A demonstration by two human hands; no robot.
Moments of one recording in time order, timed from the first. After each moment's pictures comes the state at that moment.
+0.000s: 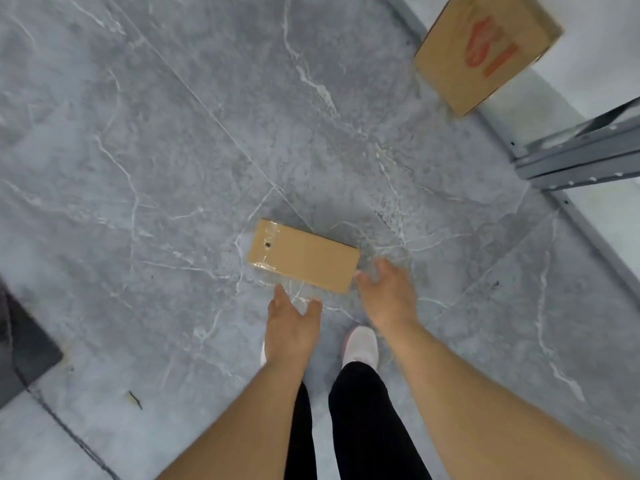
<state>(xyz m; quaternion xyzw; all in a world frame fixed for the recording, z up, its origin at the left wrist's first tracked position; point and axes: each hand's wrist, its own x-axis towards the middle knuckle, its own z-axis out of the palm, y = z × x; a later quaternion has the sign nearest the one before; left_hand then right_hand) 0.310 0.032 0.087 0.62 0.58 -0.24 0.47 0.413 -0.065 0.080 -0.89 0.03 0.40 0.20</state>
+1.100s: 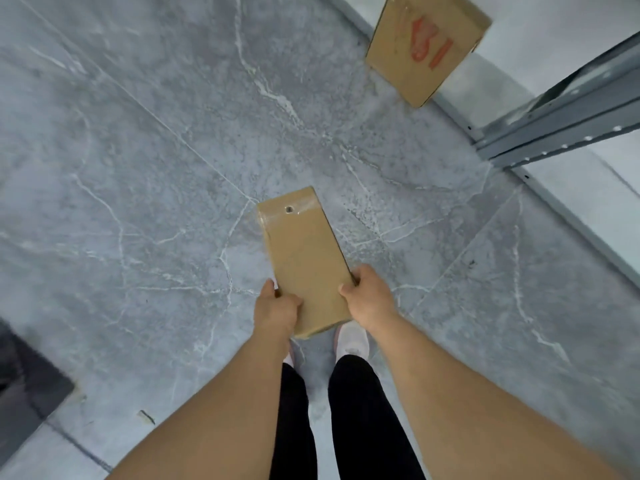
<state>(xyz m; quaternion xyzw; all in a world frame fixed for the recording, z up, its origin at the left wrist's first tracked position) 0.350 0.036 0.096 0.49 0.62 -0.22 0.57 0.425 -0.081 0.098 -0.84 0.10 0.47 0.24</state>
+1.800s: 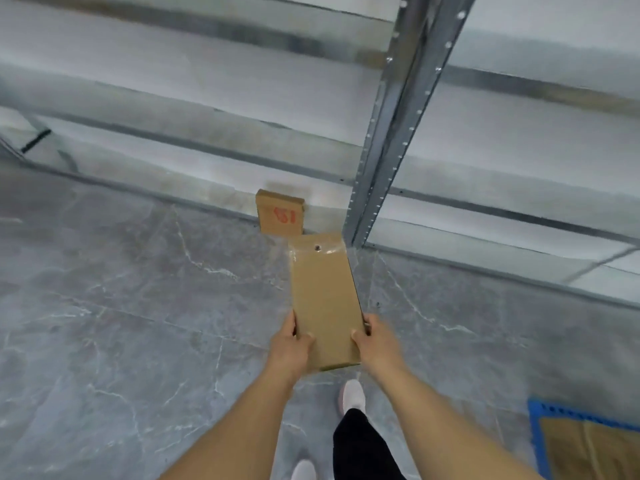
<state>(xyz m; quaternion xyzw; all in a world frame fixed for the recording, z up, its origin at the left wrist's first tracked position) 0.310 -0.041 0.436 0.73 0.23 -0.25 0.60 0.310 -0.187 0.426 -0.85 0.25 0.22 0.41</state>
